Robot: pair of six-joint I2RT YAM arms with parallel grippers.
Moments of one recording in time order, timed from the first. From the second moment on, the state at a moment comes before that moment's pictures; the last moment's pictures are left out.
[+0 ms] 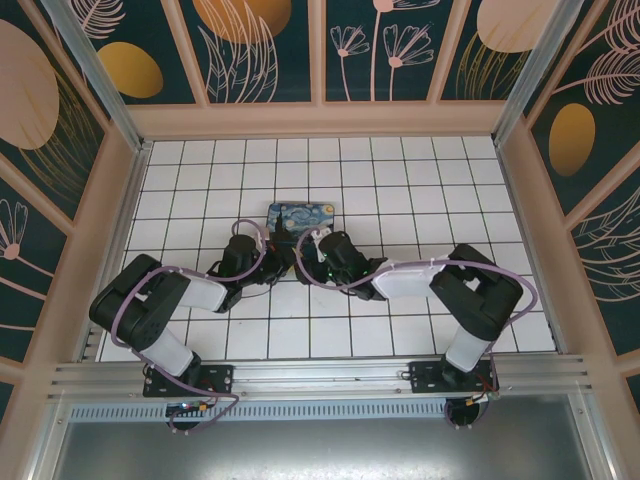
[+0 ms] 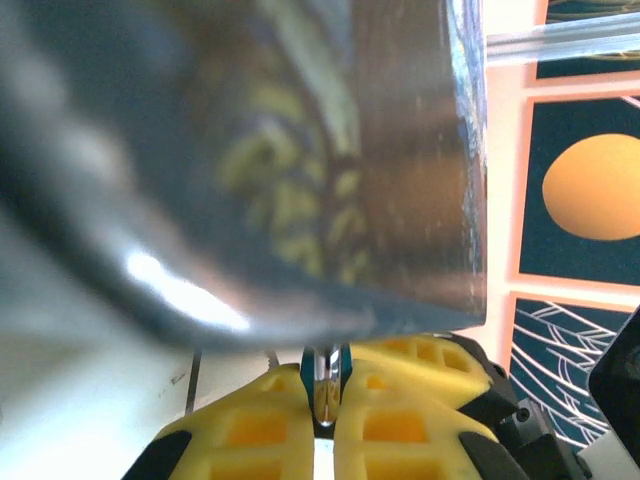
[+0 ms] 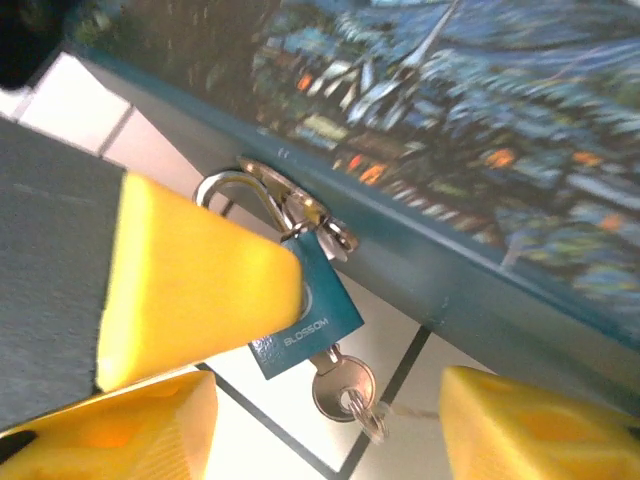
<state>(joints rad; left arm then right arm) -0.54 1.61 0.40 0.76 0.42 -1.27 0.91 1.68 0.75 0.28 -0.01 0.45</state>
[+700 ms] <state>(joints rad) -0.54 1.48 0.39 0.57 0.40 -1.17 0.75 1.77 0.67 0.65 -0.14 0.82</state>
